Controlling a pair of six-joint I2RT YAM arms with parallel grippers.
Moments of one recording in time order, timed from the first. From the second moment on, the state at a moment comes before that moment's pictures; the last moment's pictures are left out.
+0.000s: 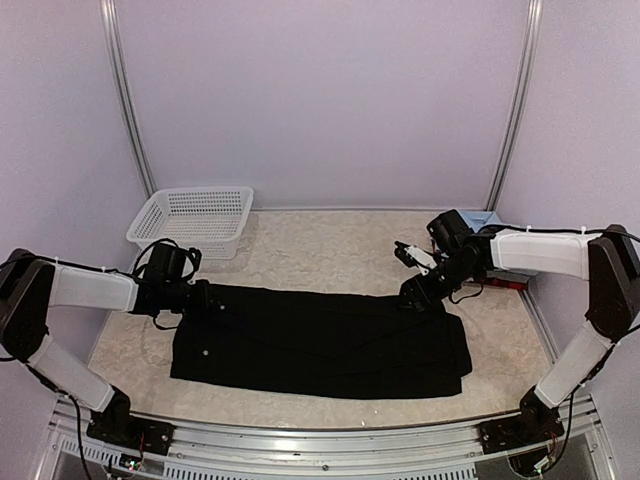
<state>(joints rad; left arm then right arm) -0.34 1.47 0.61 0.05 0.04 -0.38 0.49 1.61 1.05 -0.53 -0.29 -0.04</state>
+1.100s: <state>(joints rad) -0.39 1.00 0.55 0.13 -0.13 -0.58 0.53 1.73 0.98 -0.40 -0.18 0.24</state>
